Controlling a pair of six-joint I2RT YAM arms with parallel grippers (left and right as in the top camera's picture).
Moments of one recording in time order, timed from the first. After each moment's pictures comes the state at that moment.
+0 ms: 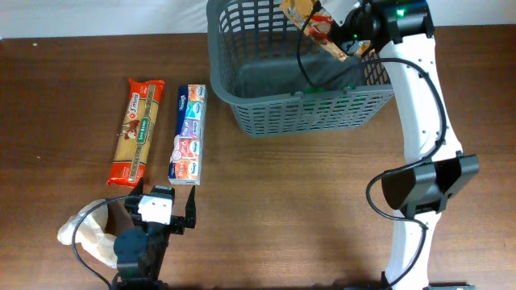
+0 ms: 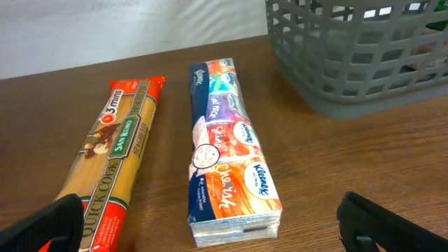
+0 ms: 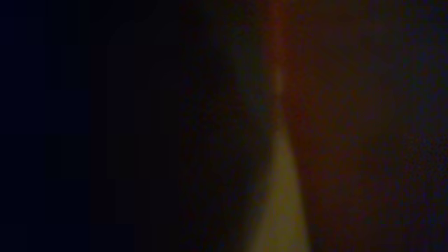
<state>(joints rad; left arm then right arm) 0.02 0.21 0.03 -0.09 0.14 0.14 0.16 2.21 2.49 -1.13 -0.02 -0.72</state>
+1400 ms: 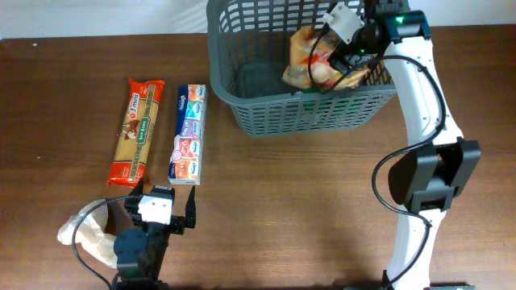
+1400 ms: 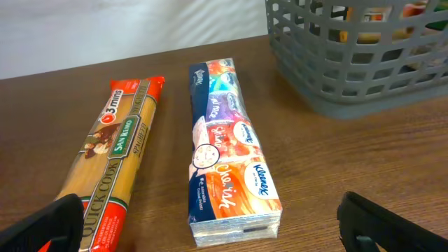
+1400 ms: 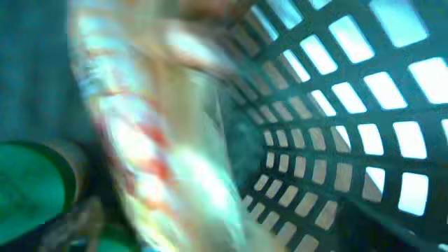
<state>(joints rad) 0.02 0.21 0.03 -0.09 0.14 0.14 0.10 2.23 2.28 -1.04 -0.07 -0.79</state>
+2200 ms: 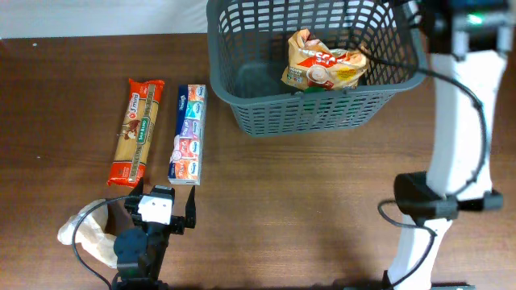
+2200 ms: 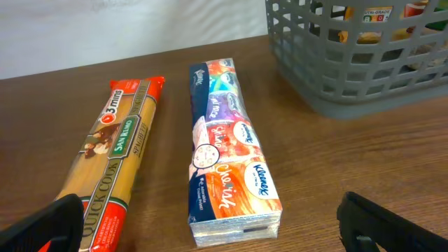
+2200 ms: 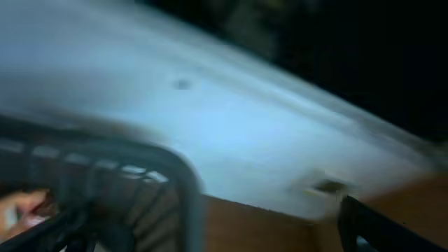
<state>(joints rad) 0.02 0.21 0.03 -0.09 0.14 0.14 0.09 2.13 2.90 -1.12 0.27 -0.39</state>
